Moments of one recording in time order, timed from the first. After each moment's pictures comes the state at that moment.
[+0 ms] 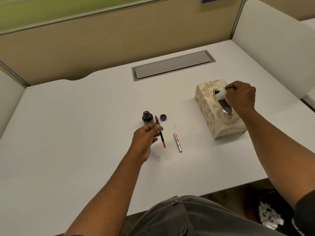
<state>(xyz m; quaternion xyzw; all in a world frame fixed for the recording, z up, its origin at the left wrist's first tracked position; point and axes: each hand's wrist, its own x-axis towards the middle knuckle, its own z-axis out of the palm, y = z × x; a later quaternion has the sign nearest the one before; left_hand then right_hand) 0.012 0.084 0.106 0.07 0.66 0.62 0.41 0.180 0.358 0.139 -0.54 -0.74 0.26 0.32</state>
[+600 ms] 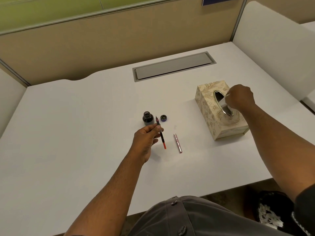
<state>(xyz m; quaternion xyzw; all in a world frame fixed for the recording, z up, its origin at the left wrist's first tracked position) 0.013 0.084 0.105 0.07 0.67 0.62 0.41 0.174 0.372 0.147 -0.60 -0.77 0.20 0.09</state>
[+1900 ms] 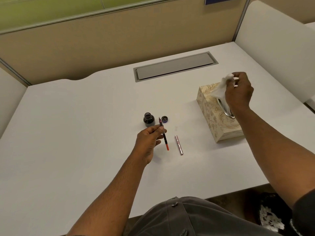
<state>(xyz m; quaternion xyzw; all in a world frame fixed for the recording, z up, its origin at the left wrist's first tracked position) 0.013 0.090 0.101 0.08 0.67 0.61 0.42 0.154 0.352 0.149 -0.49 -0.68 0.31 0.45</state>
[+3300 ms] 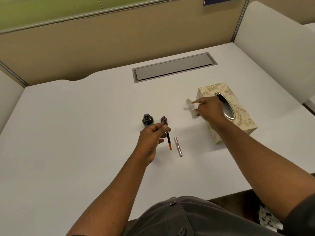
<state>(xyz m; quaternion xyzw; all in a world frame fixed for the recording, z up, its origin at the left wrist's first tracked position) 0.019 0.100 0.115 0.11 0.66 0.61 0.42 0.120 0.292 0.138 -0.50 -0.67 0.50 0.22</state>
